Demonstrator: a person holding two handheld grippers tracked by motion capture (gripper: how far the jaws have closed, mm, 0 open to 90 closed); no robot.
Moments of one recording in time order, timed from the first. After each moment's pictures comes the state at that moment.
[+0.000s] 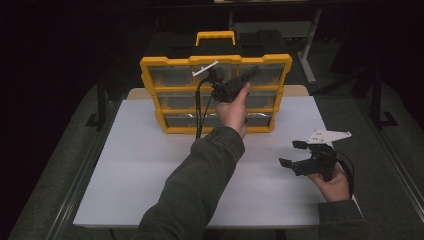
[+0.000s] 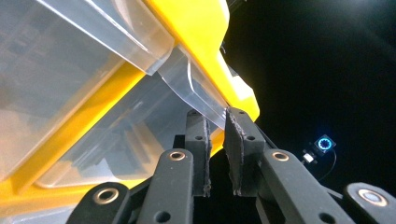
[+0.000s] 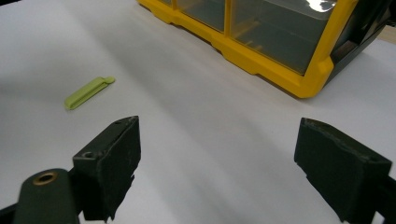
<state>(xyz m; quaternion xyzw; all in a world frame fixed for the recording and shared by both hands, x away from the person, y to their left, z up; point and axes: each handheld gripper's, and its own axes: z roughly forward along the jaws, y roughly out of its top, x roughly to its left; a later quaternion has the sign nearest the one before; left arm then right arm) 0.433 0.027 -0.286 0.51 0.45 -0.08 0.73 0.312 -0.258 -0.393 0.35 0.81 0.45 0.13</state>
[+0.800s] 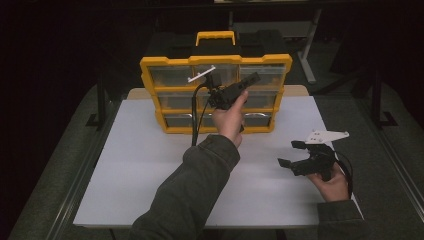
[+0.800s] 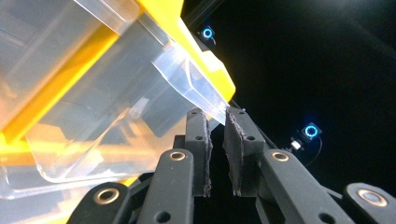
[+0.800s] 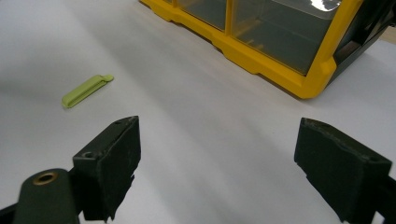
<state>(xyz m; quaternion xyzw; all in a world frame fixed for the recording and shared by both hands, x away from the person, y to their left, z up) 0.409 0.035 -0.285 0.52 0.43 -0.09 0.73 0.313 -0.255 -0.394 0.34 0.81 0.45 0.13</state>
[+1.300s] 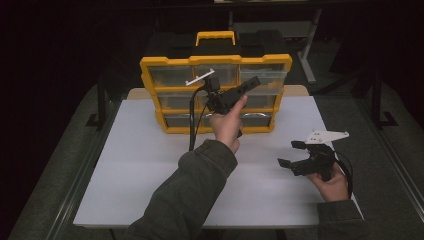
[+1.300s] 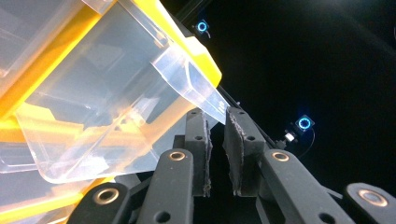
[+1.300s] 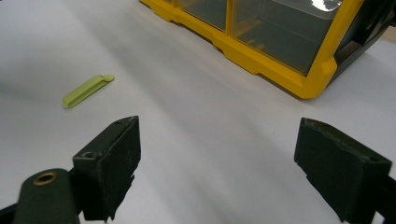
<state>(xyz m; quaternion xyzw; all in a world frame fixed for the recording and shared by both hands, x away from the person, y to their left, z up) 0.397 0.039 -0.284 0.53 0.43 -0.10 0.73 0.313 -0.254 -0.394 0.34 0.81 0.45 0.13</state>
